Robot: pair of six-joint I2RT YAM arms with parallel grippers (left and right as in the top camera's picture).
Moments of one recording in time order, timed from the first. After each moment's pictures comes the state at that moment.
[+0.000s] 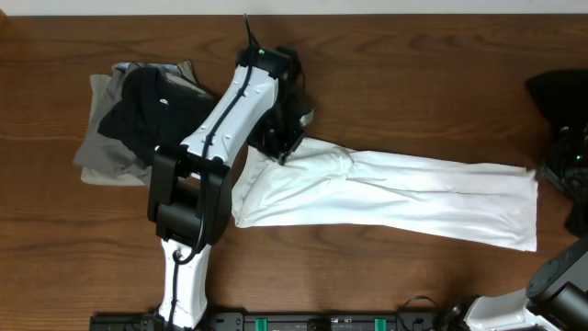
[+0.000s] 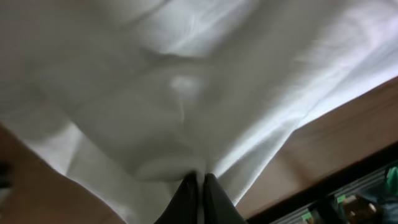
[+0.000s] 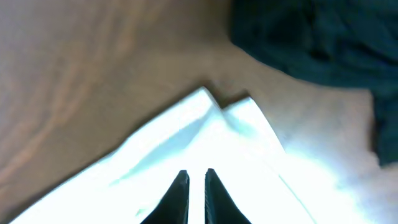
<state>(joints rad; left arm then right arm) -0.41 2.17 1.86 -1.49 0.23 0.16 -0.68 1.69 1.26 -0.87 -0.18 0.16</state>
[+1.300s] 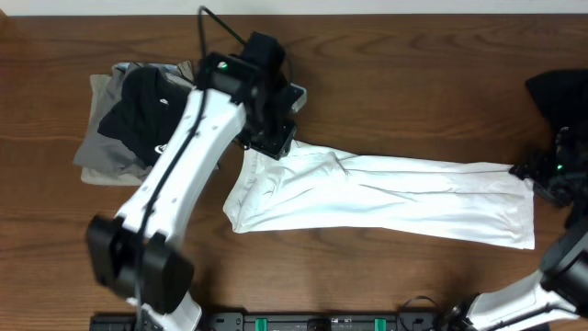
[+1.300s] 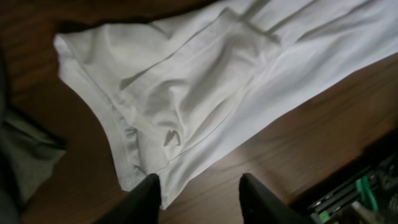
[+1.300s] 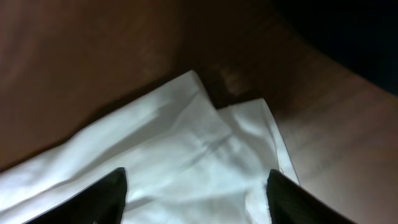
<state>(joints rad) -0.41 1.77 1.75 -1.38 0.24 0.11 -0.69 1.87 1.21 -0.80 -0.26 -0.04</state>
